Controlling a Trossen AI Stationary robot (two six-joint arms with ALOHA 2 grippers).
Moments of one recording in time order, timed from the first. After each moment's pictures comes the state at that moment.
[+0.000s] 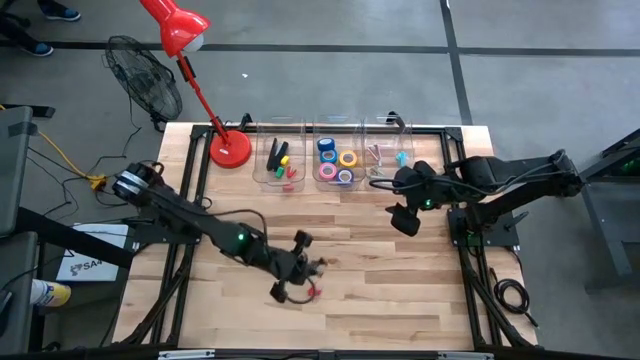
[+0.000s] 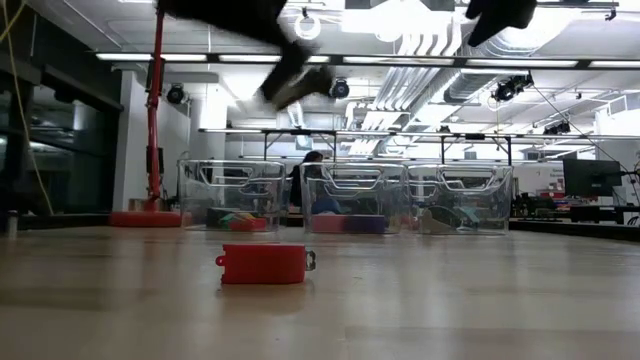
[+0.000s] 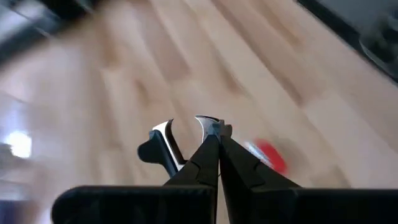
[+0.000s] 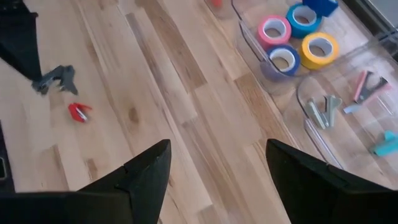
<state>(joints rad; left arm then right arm) -0.45 1.60 1.12 -0.18 -0.24 0.20 0.17 1.19 1.30 -1.09 0.26 0.59</state>
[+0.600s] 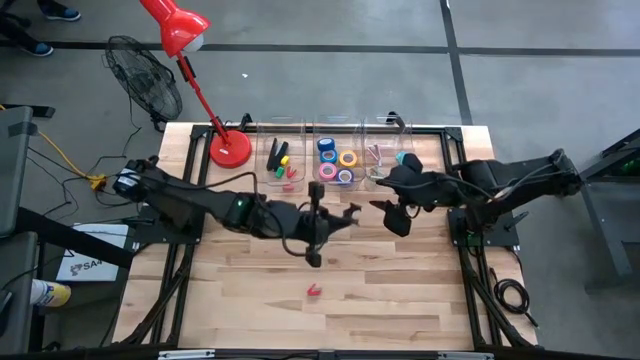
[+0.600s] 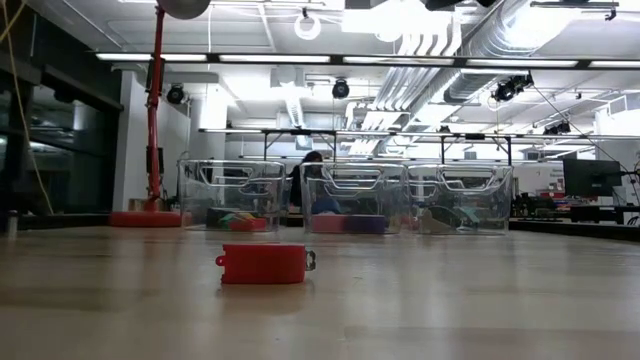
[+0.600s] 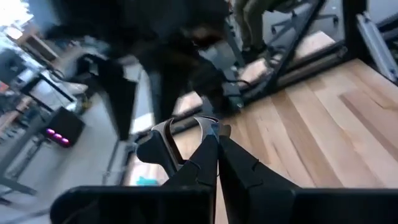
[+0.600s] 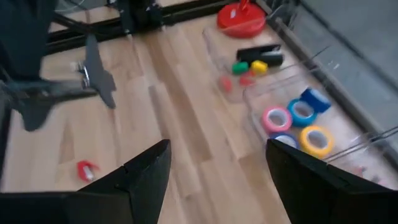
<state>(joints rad) -0.31 1.59 1.48 -0.16 -0.44 0.40 0.21 1.19 1.30 -0.81 0.42 0.40</state>
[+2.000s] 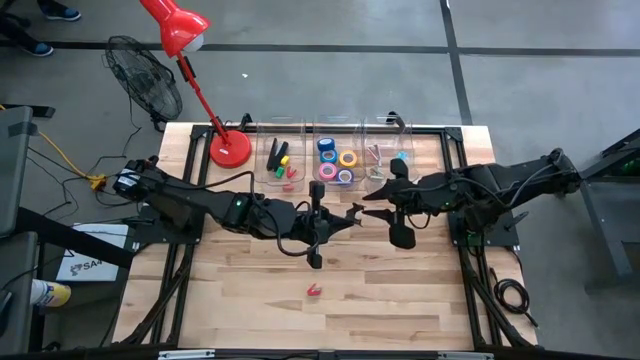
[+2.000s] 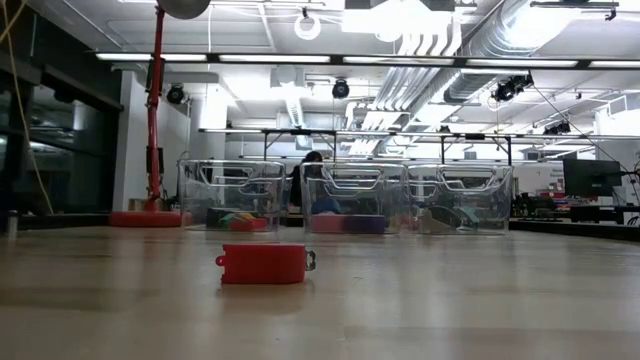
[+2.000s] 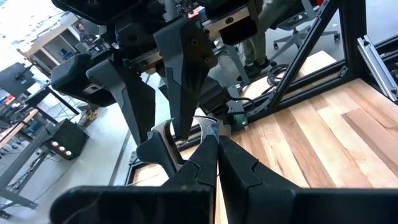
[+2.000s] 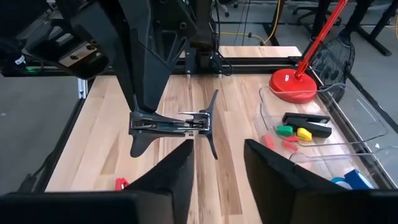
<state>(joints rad) -0.31 1.59 1.50 -0.11 -0.44 0.42 0.27 1.19 1.30 -0.57 0.30 0.15</state>
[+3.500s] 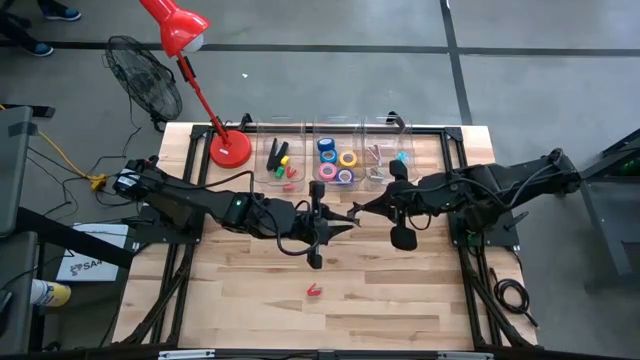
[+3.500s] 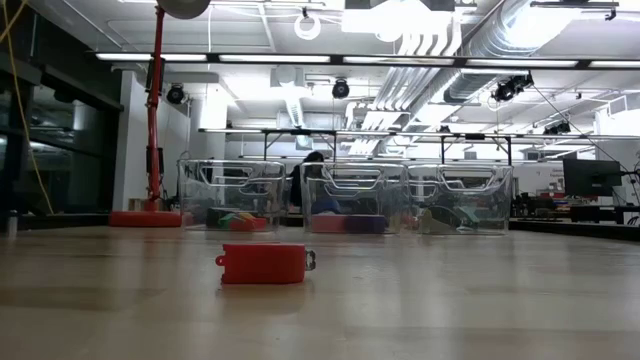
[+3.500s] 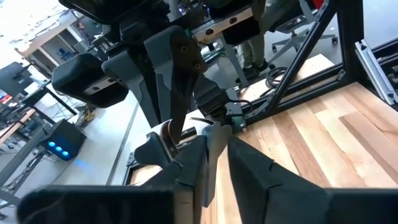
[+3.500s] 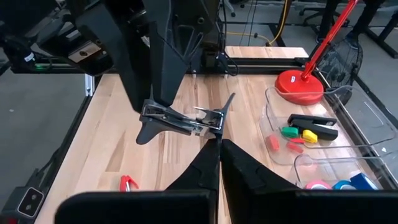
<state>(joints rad) -0.31 1.59 1.50 -0.11 -0.42 0.41 0.27 1.19 1.30 -0.57 0.28 0.13</state>
